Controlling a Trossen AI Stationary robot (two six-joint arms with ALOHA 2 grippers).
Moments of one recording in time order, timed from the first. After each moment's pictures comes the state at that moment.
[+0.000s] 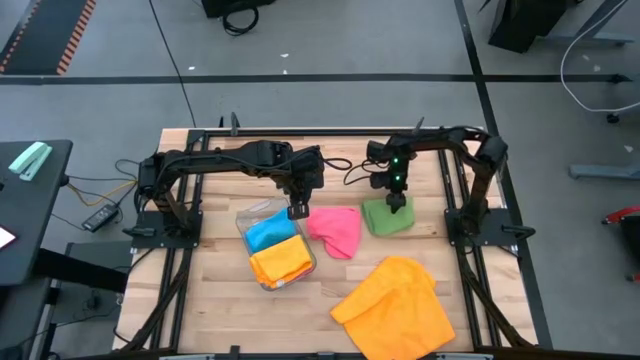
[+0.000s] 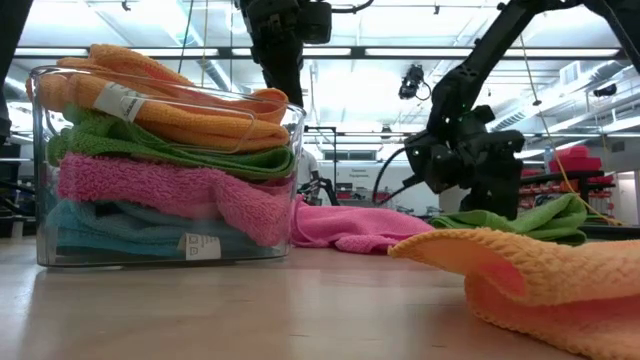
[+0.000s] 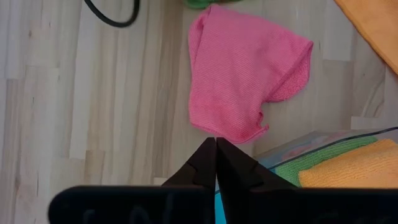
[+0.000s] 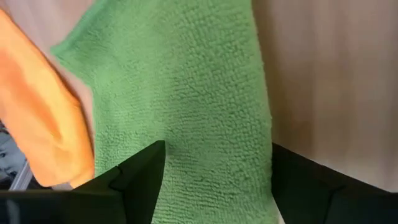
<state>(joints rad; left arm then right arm) 0.15 1.76 1.63 -1.00 0.03 0.07 -0.61 1.83 1.02 -1.05 -0.47 -0.48</state>
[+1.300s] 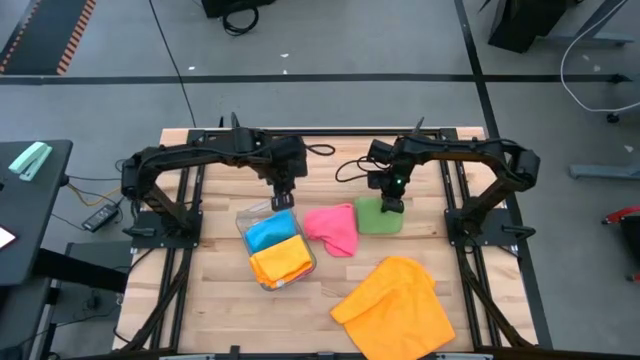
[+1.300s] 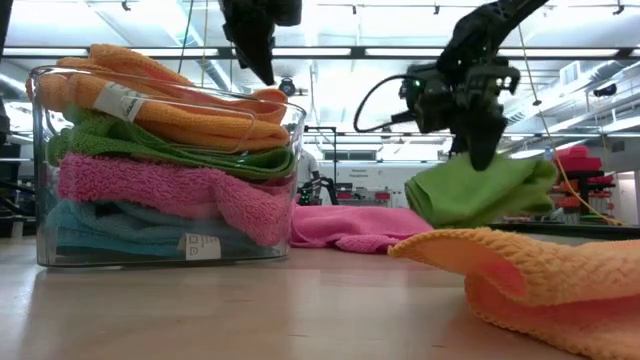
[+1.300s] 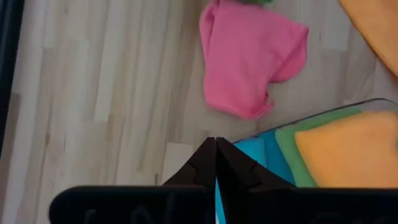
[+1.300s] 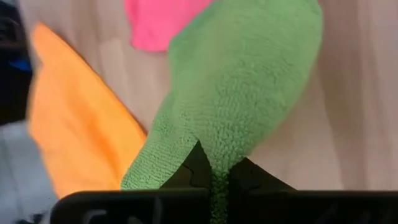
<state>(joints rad) 0.20 1.63 1.63 -1.13 0.03 0.06 -0.46 1.55 1.01 -0.98 -0.55 -0.23</state>
